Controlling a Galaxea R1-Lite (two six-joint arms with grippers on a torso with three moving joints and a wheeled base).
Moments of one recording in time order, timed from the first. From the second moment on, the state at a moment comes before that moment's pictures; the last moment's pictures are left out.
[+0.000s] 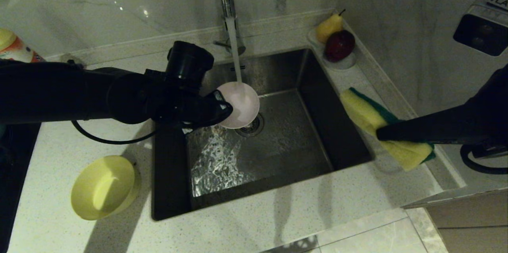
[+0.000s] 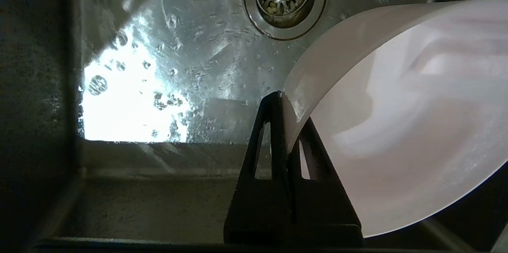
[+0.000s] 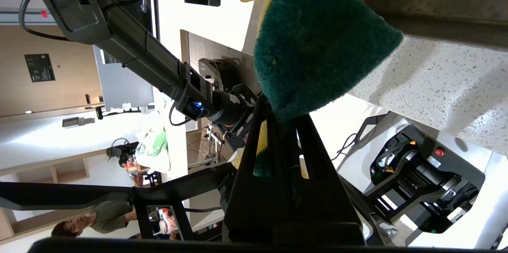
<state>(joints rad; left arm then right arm) -0.49 1.93 -1.53 0.18 0.26 -0.77 0.59 1.31 -1.40 0.51 0.55 0.52</state>
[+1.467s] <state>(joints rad) -0.48 1.76 -1.45 0.24 0.30 -0.75 0.59 1.30 -1.37 0.48 0.56 0.52</state>
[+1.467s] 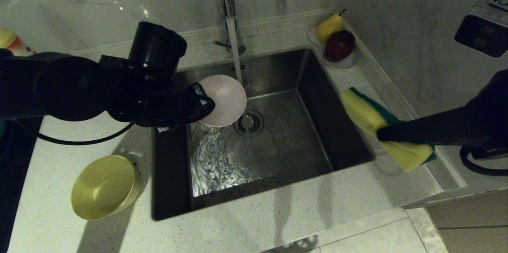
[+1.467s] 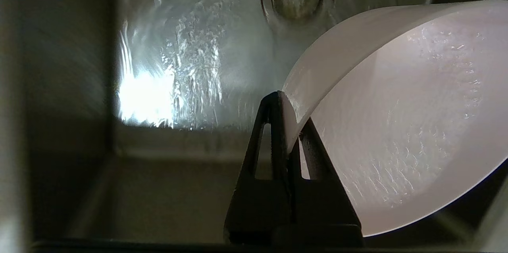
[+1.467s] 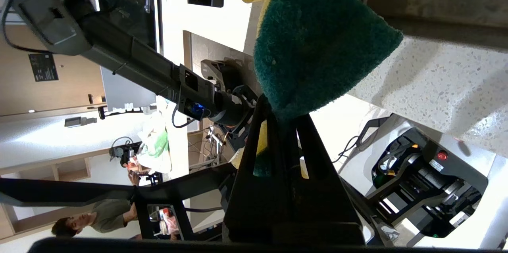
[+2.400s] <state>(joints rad) -0.44 1.57 -1.11 -0.11 0.28 -0.56 0.59 1.28 -1.36 0.48 0.56 0.52</state>
